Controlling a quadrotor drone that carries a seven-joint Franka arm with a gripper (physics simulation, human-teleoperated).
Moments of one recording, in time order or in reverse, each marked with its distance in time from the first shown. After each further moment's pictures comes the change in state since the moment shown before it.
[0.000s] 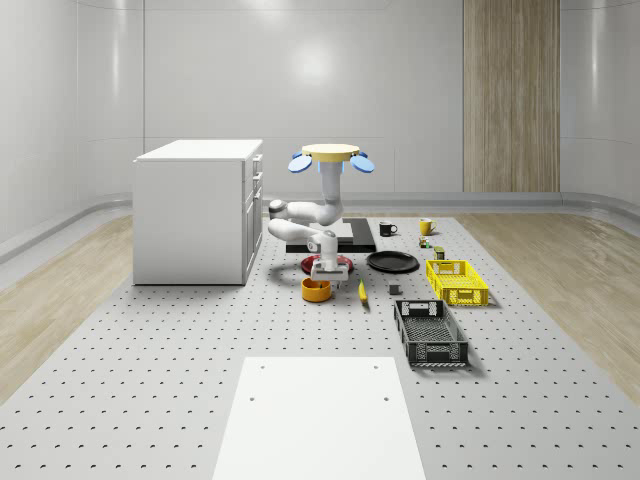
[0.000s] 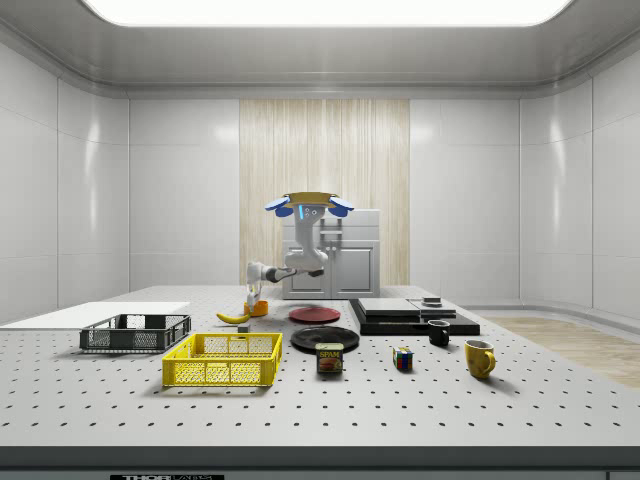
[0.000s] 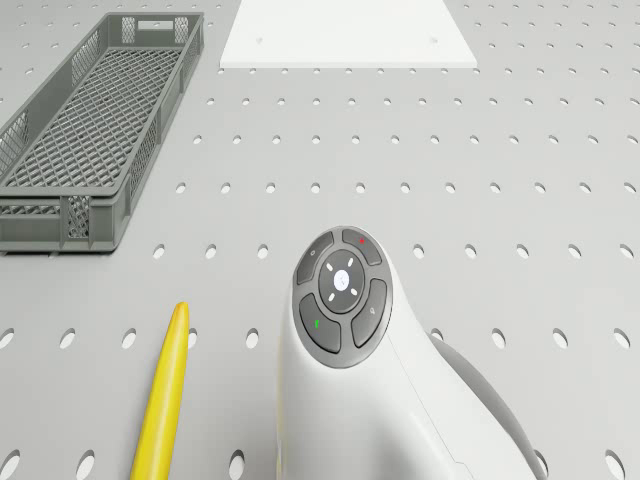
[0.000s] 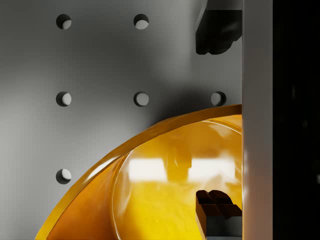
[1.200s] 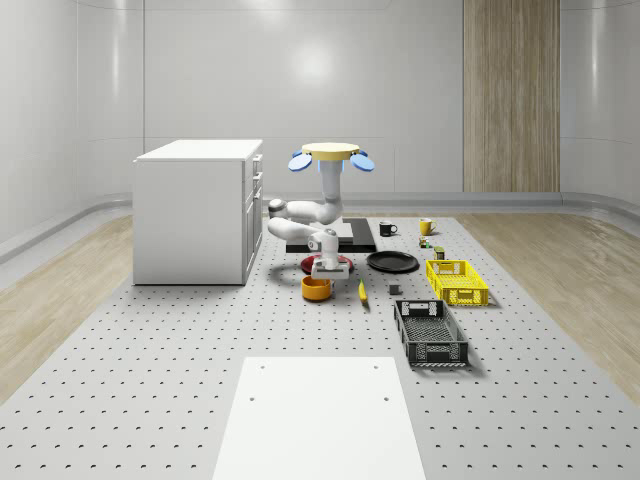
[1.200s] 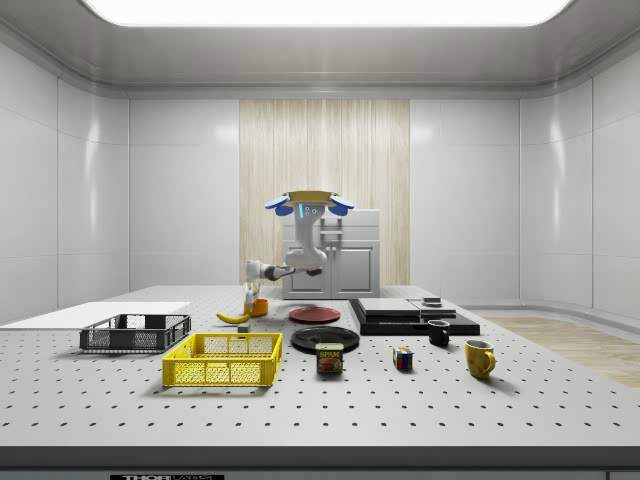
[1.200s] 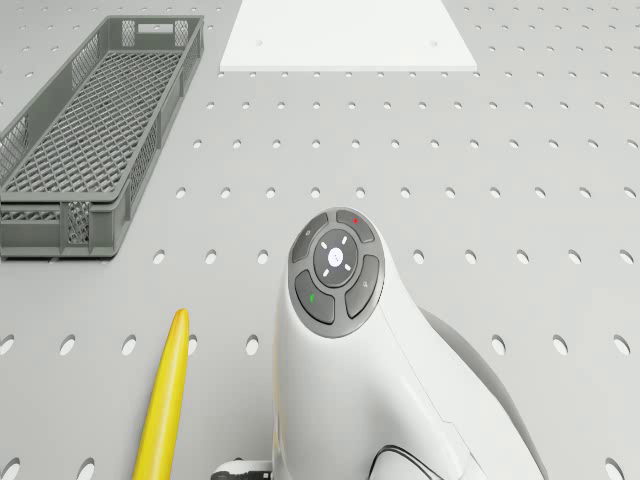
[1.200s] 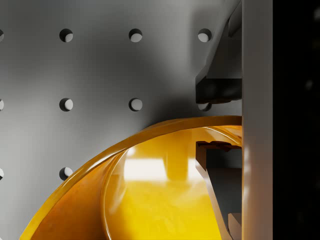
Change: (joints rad) arm -0.028 0.006 0.036 0.009 0.033 -0.014 0.016
